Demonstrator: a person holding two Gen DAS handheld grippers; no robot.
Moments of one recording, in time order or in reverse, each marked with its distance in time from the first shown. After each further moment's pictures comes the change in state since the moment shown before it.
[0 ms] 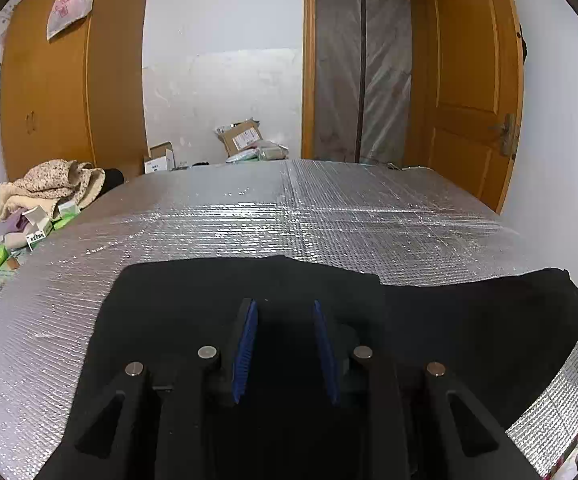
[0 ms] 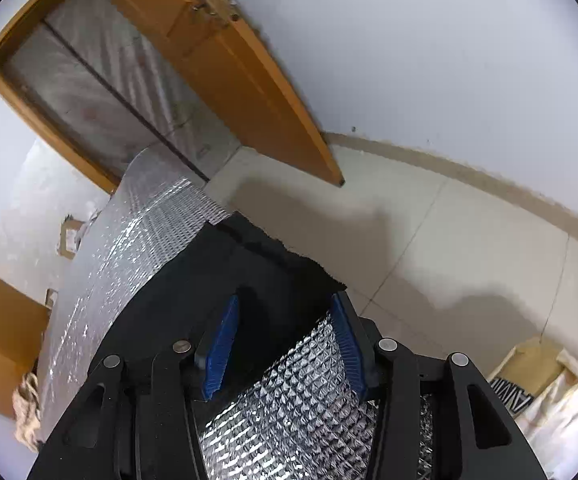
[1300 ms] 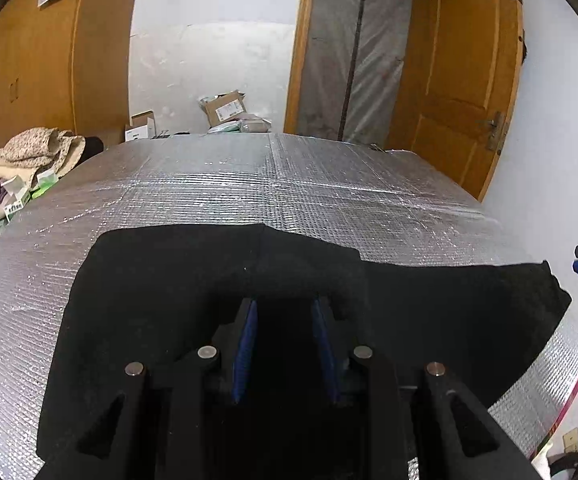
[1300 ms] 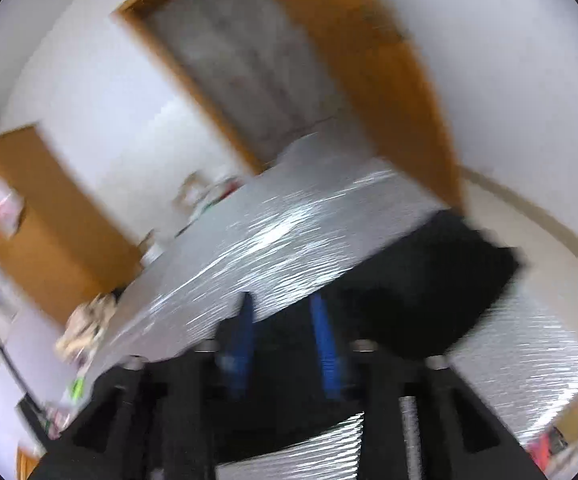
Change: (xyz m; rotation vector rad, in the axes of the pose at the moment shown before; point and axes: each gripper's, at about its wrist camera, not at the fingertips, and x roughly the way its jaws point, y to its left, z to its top) left arm -0.003 -0.001 -0.008 -0.035 0.086 -0.094; right arm -0.082 0.084 -0.036 -0.249 -0.067 0.326
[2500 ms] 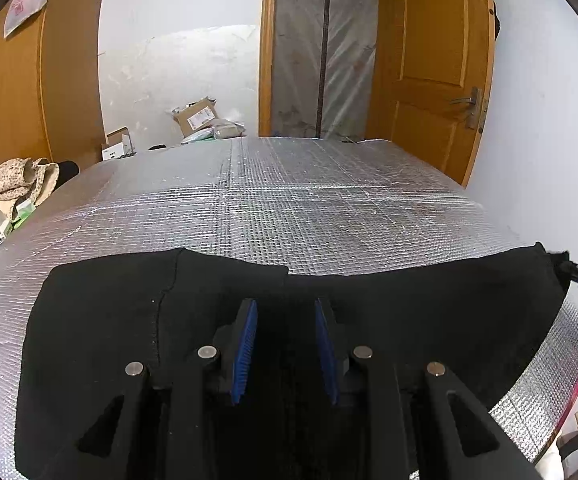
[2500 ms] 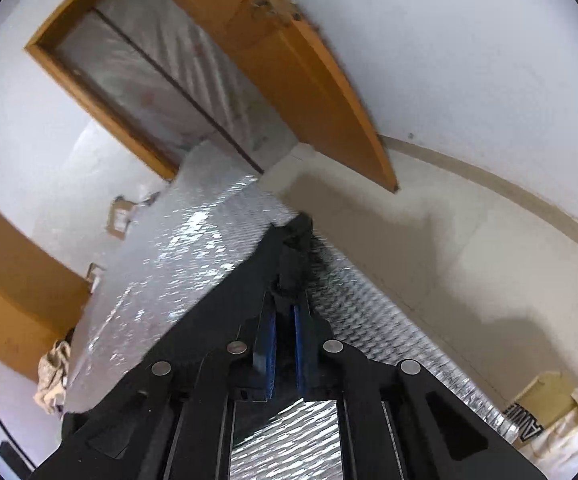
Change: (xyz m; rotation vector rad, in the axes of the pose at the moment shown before) left arm 0.025 -0.051 0.017 0.082 0.009 -0.016; right arm 0.034 -0.064 0.018 0.123 0.064 -0.115
